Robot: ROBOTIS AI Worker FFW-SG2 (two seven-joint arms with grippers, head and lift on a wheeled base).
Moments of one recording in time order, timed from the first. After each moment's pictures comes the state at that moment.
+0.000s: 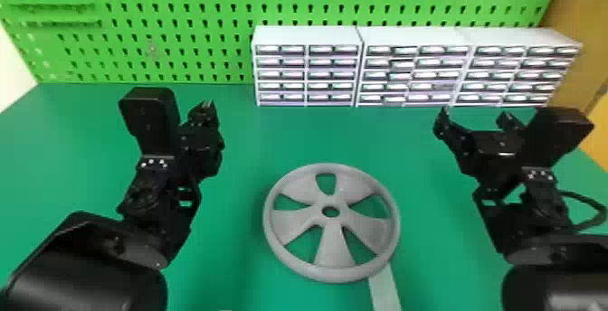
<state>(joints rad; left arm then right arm) 0.06 0.15 -0.17 -2.10 0.17 0.43 0.20 0.01 -0.12 -0.02 -1.86 -0.19 0.13 -0.06</state>
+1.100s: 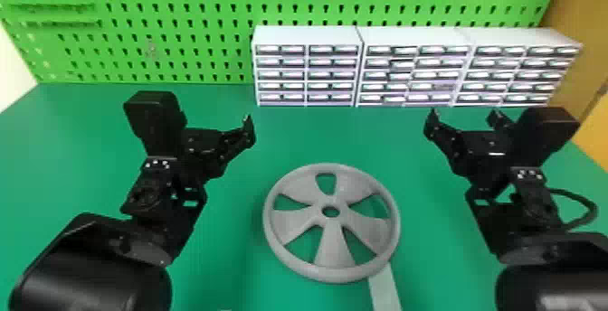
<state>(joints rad) 0.04 0.13 -0.15 -2.05 0.19 0.39 0.11 0.01 -0.12 0.01 -1.86 -0.17 0.13 -0.06</state>
